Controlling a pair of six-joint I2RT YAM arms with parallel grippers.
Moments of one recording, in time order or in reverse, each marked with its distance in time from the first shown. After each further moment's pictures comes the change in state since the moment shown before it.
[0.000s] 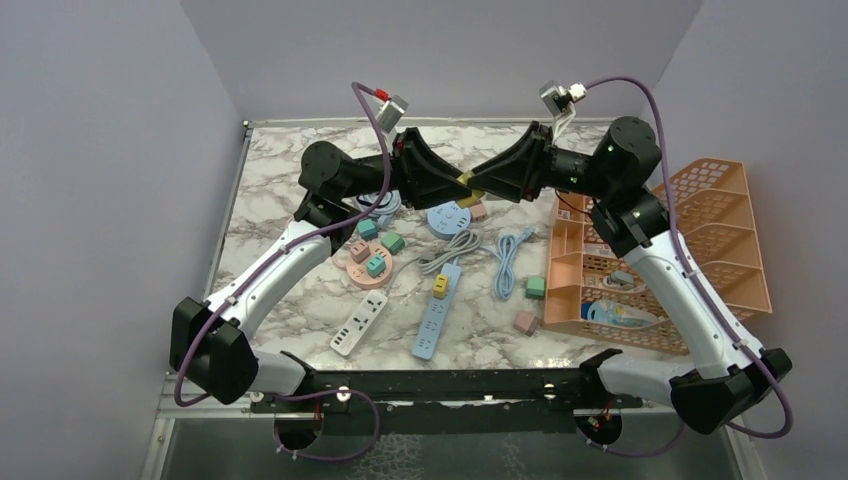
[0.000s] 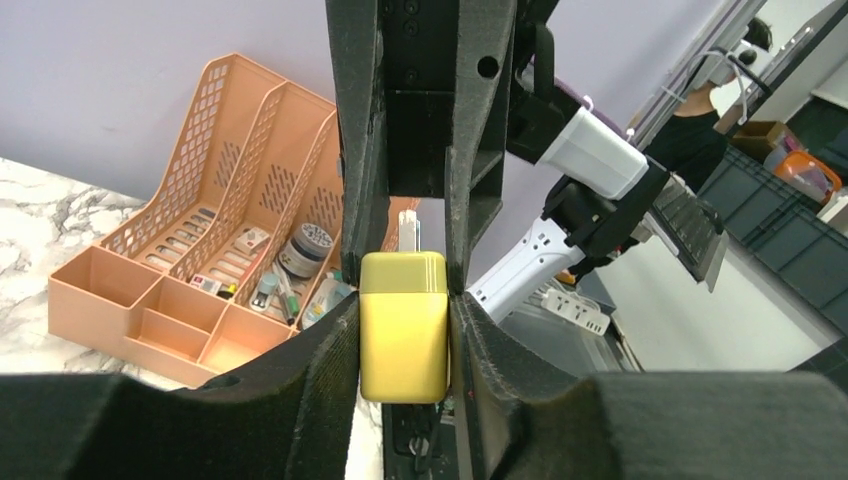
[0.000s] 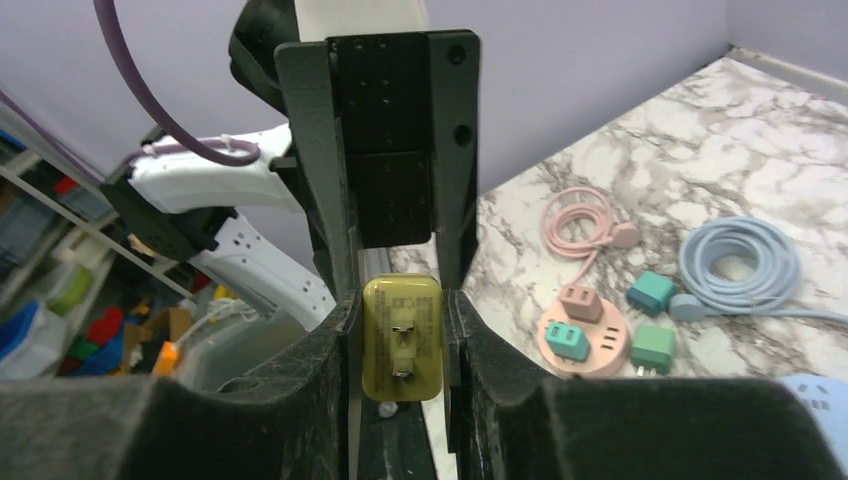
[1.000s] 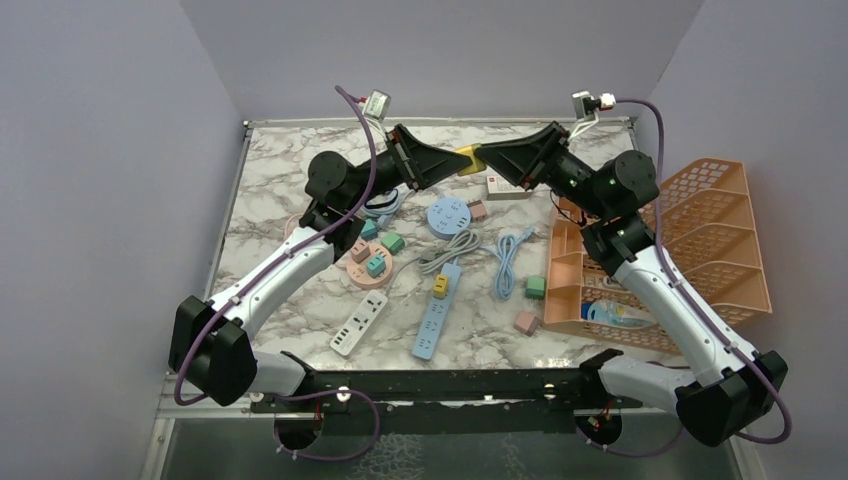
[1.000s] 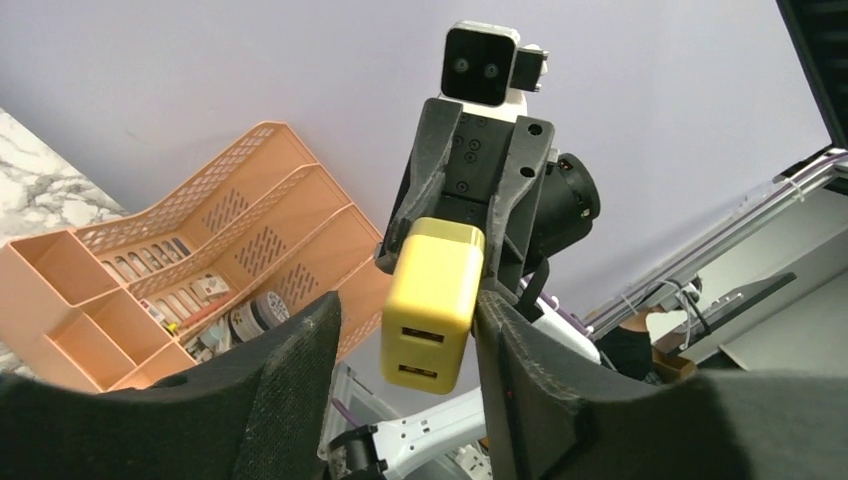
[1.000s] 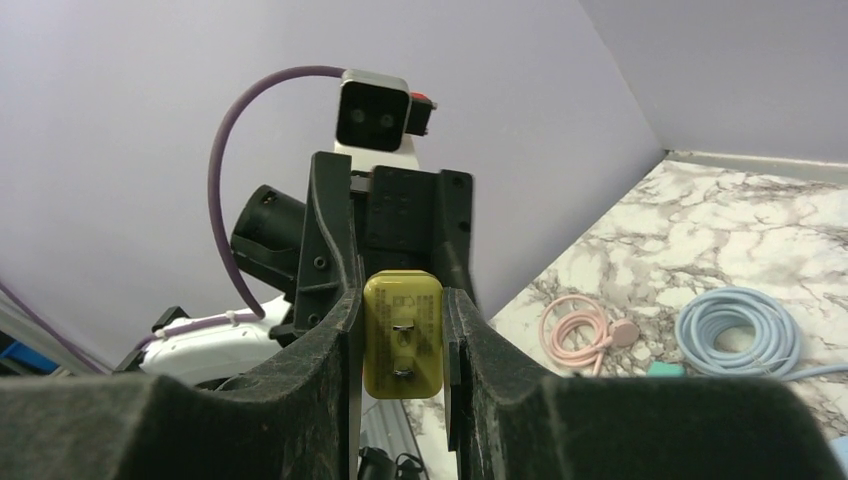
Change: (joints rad) left arm -0.014 -0.008 -0.074 0.025 -0.364 -0.314; right arm 0.005 -0.068 -0.250 0.459 0.346 0.343
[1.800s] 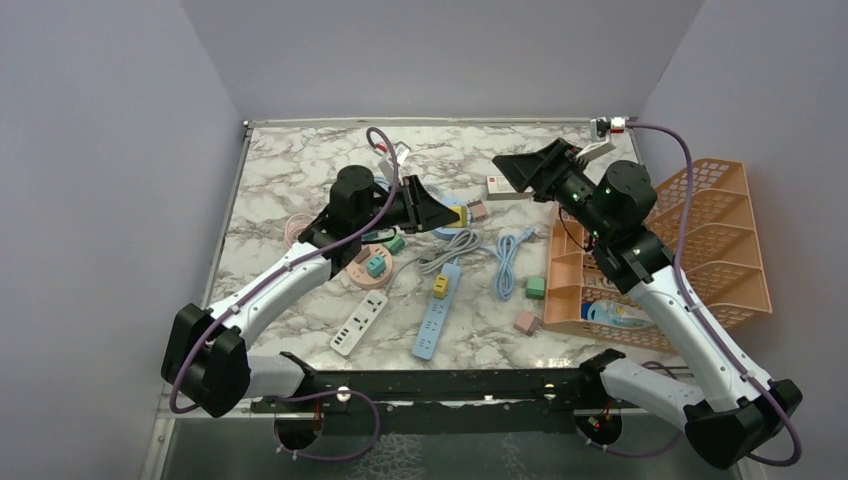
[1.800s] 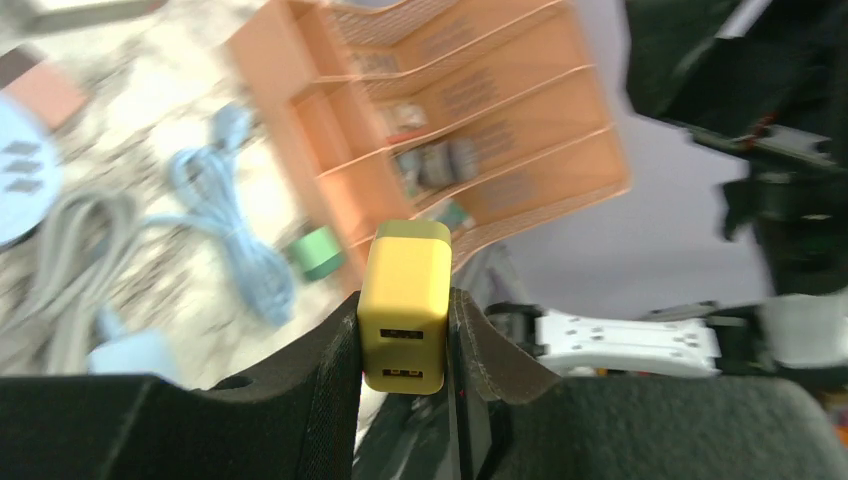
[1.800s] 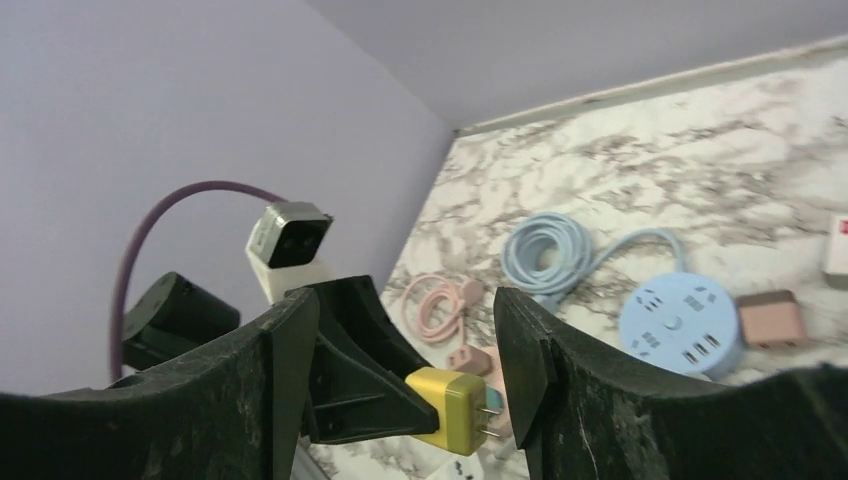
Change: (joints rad) left arm -0.005 -0.052 -0.176 -0.386 -0.017 0.288; right arm 0.000 -0.111 -0.040 -0.362 0.364 -0.099
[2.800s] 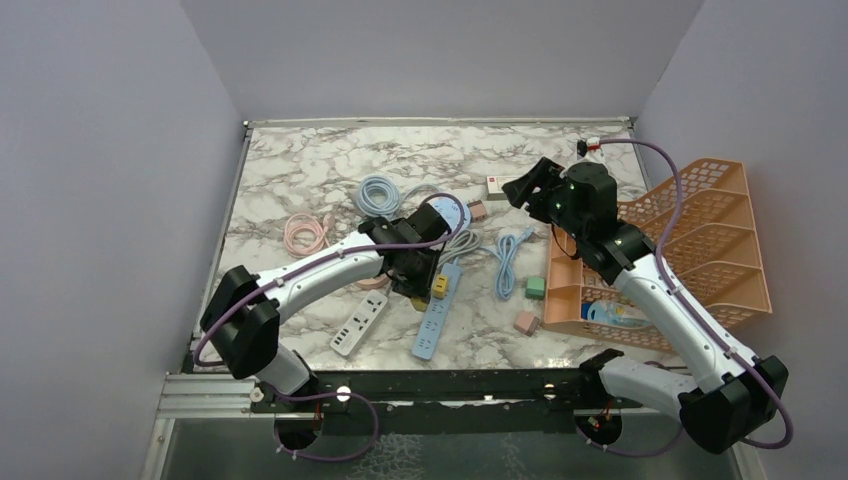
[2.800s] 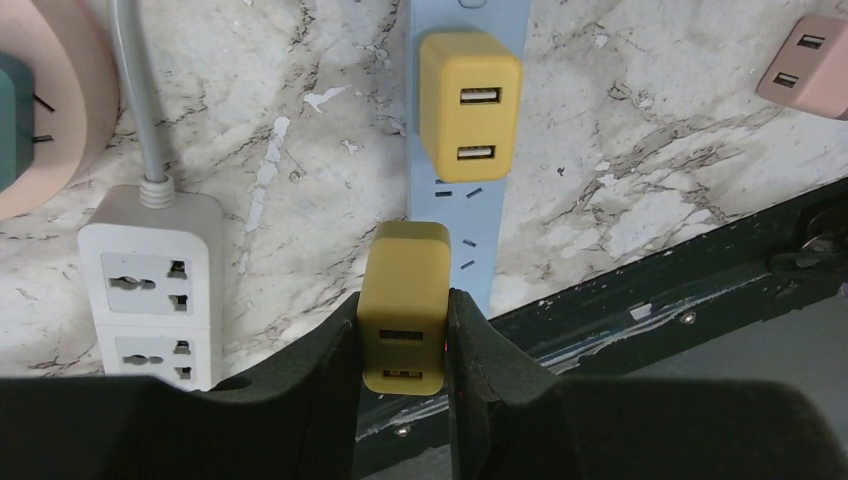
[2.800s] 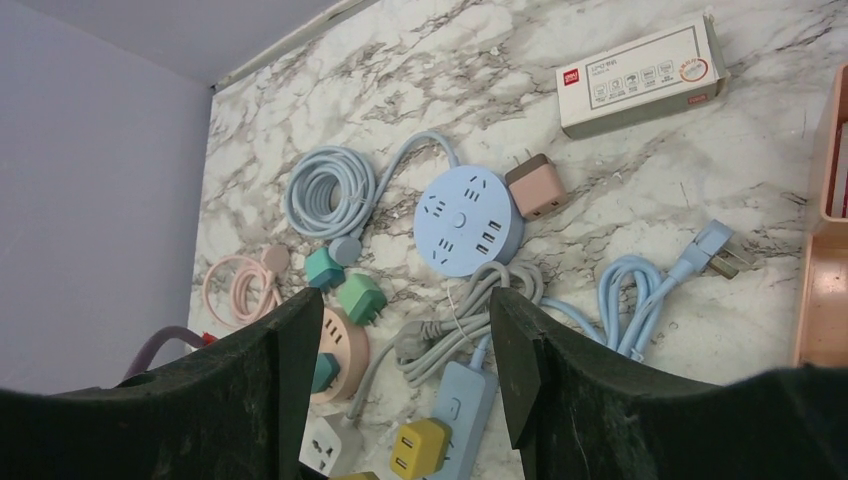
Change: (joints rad) left arm -0.284 0.217 0.246 -1.183 -0.541 0.336; right arm 0.000 0.073 -0.045 -0.316 0.305 -0.043
